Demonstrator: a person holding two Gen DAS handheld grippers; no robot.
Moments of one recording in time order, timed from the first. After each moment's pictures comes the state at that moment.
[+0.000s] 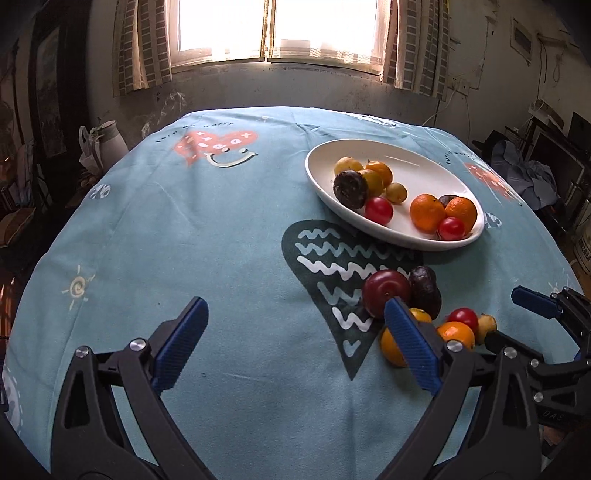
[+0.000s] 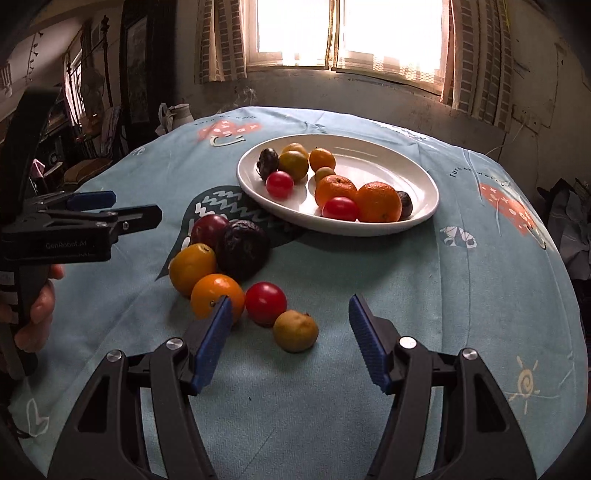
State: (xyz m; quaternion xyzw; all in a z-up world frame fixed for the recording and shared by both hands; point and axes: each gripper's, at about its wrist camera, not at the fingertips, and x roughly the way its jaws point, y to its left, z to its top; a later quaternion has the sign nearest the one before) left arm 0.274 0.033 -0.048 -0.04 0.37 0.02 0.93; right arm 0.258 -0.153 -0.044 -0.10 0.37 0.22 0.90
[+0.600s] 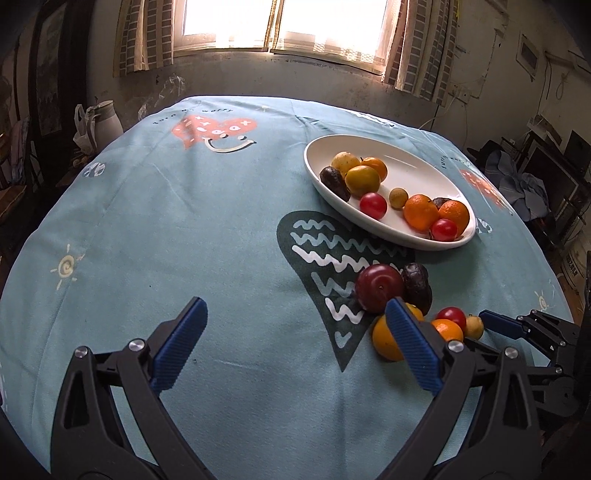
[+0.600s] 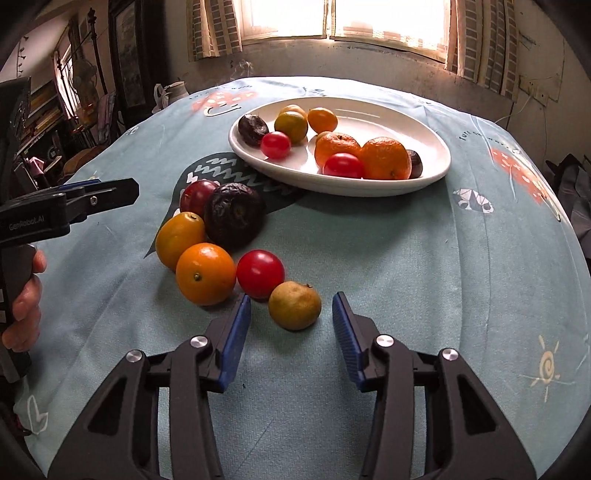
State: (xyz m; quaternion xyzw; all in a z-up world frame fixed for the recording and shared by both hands) left arm 0.273 0.039 -0.051 -0.08 0.39 0.00 0.92; right arm 0.267 -0.157 -0.064 -0.08 0.43 0.23 0.87
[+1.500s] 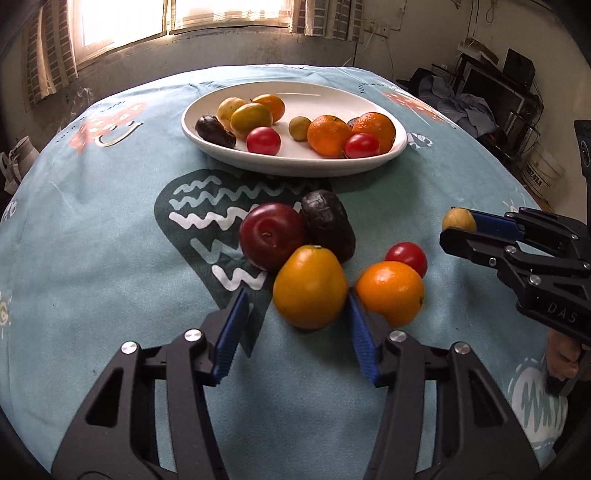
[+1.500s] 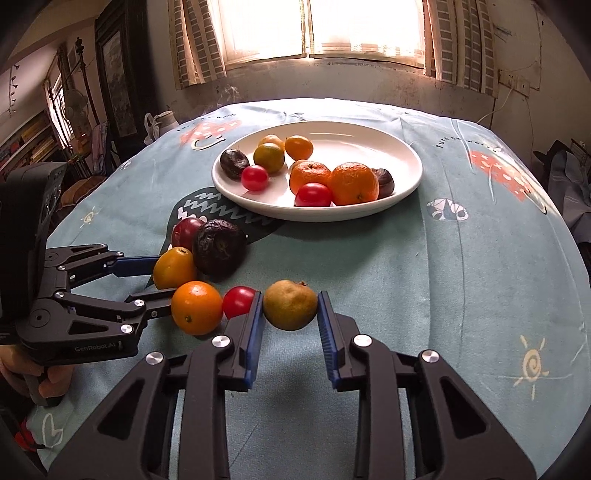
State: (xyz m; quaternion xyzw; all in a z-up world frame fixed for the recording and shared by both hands) left arm 0.288 -0.026 -0.086 0.03 0.44 -0.15 0.89; right arm 0.270 -0.178 -0.043 -0.04 0.40 0.21 0.89
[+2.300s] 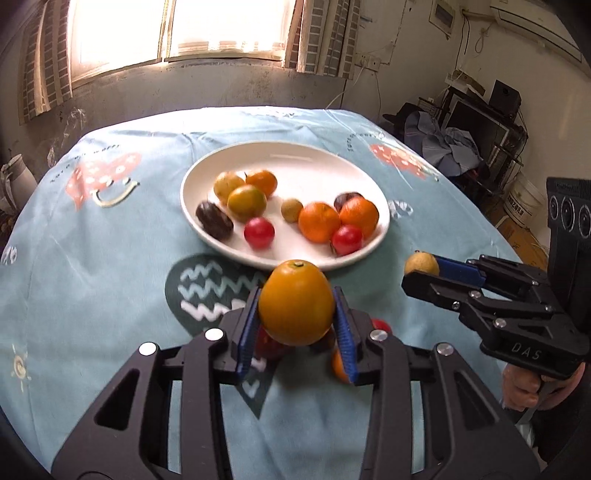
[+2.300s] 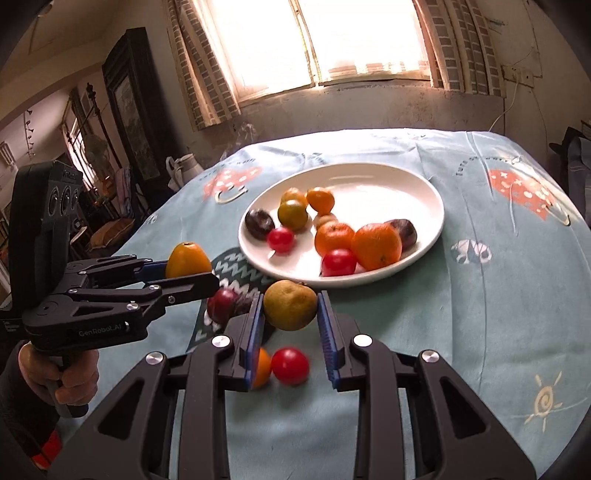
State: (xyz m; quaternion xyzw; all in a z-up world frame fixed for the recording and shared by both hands) left arm 0.327 -0.015 -0.019 -0.02 0.39 -0.18 0.90; right arm 0.301 -0.179 -0.008 0.04 0.35 0.24 0.90
